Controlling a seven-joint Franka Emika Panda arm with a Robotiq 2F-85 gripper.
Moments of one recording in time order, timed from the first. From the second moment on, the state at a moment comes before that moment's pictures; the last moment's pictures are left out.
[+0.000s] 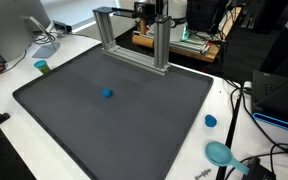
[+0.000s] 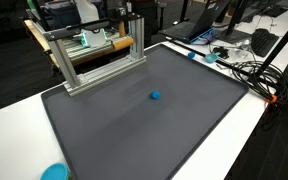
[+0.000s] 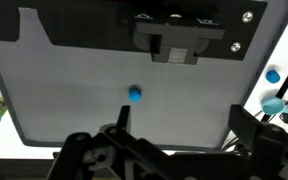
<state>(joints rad) 0.03 -0.71 -0.09 -2.54 0.00 2.09 -0.13</state>
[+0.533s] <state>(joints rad) 0.03 -0.71 0.04 -2.64 0.00 2.09 0.01</state>
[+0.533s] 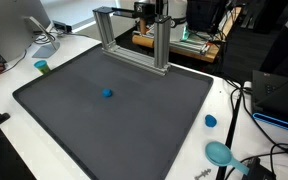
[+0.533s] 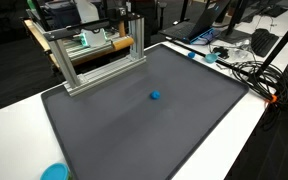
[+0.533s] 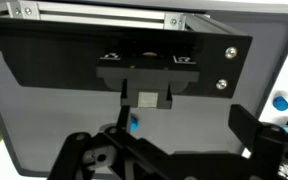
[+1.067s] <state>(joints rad) 0.00 -0.72 0.12 -2.67 -0.01 2.13 0.19</state>
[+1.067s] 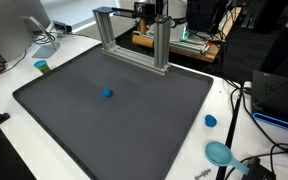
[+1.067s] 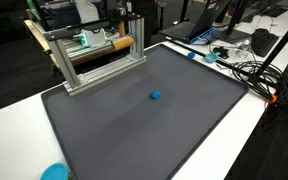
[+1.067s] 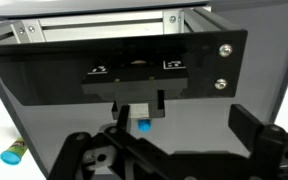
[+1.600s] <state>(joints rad) 0.01 -0.74 0.08 -2.68 -0.01 2.10 0.09</state>
